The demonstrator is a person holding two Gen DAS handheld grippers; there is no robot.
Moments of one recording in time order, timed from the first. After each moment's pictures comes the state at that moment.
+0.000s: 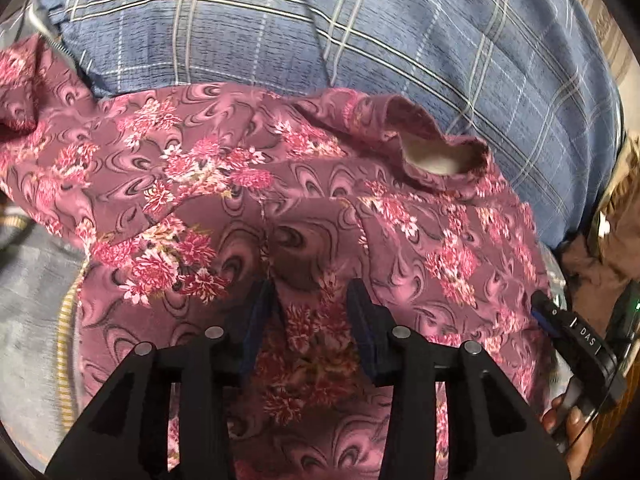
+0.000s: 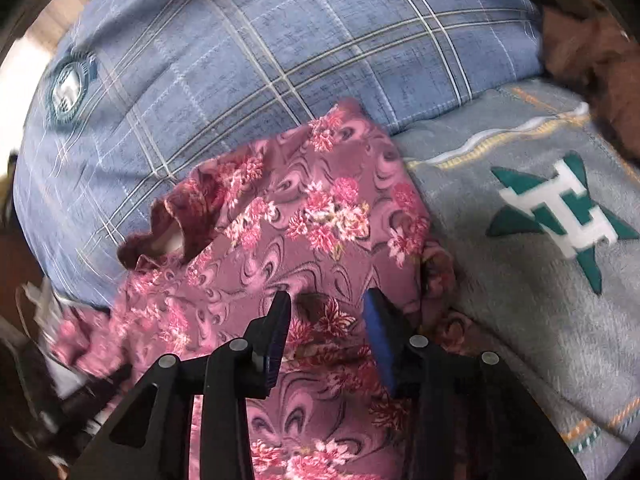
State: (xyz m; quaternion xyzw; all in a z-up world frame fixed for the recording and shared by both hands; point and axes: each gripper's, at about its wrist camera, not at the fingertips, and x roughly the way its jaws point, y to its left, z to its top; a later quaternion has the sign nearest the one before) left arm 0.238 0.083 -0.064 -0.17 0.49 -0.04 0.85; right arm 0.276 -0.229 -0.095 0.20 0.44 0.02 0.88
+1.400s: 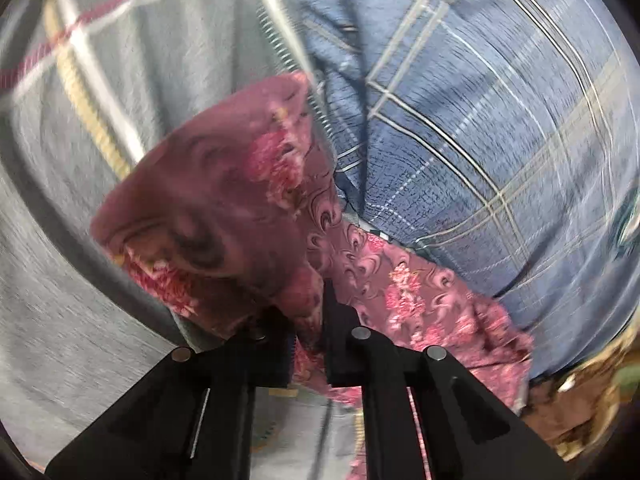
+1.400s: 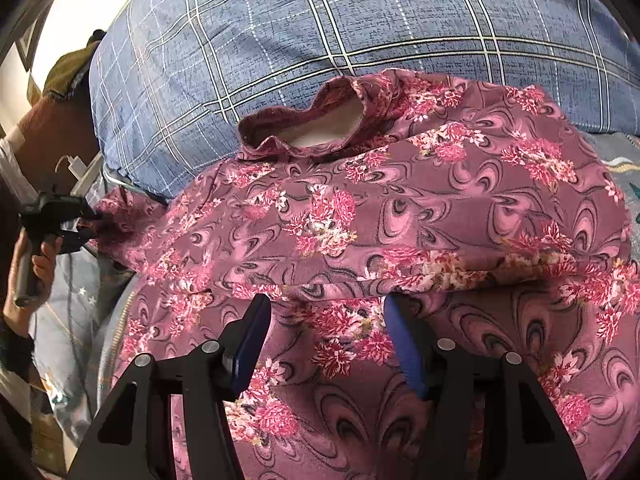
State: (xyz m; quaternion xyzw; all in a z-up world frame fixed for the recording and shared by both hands) left arm 0.281 0.368 -0.029 -0.35 0.52 0.09 0.77; right arm 0.245 -0.116 -0.098 0.12 0.46 0.18 0.86
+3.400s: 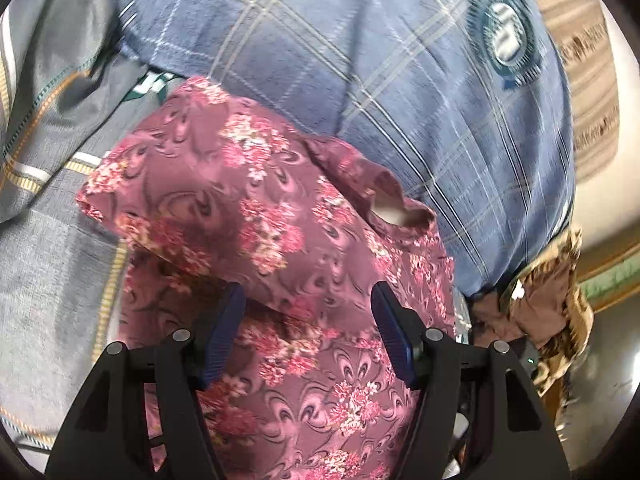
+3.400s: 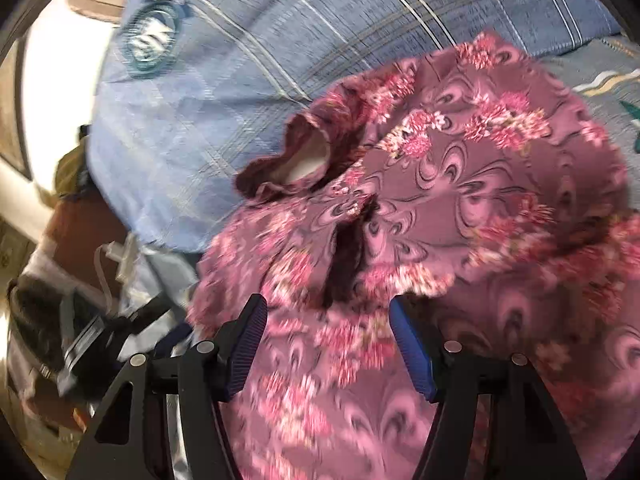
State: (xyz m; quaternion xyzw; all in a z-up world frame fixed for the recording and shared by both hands) left arm 0.204 0.190 -0.006 -0.36 0.47 -0.09 0.80; right arm 0.268 -0.159 -0.094 0.31 0.48 0.18 0.80
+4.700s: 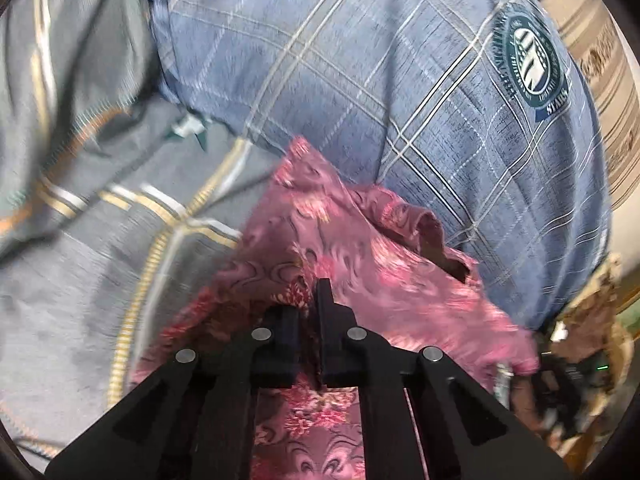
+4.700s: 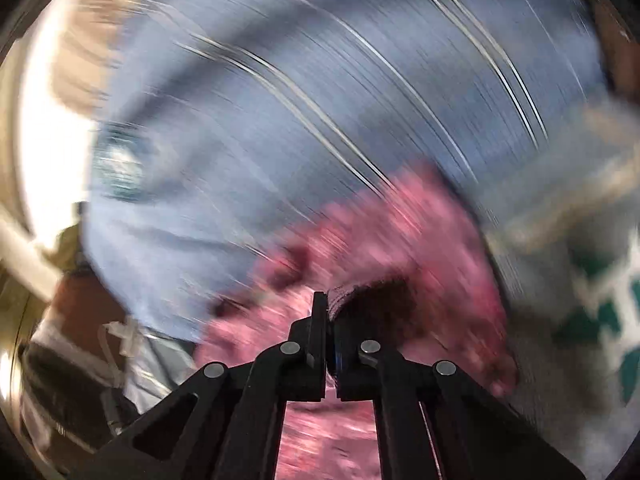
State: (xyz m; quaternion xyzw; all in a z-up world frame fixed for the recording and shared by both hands) left arm 0.206 0.160 -0.004 -0.32 0.42 0.02 0.85; right arm 0.307 -0.269 -0.028 0.32 0.36 0.16 0.86
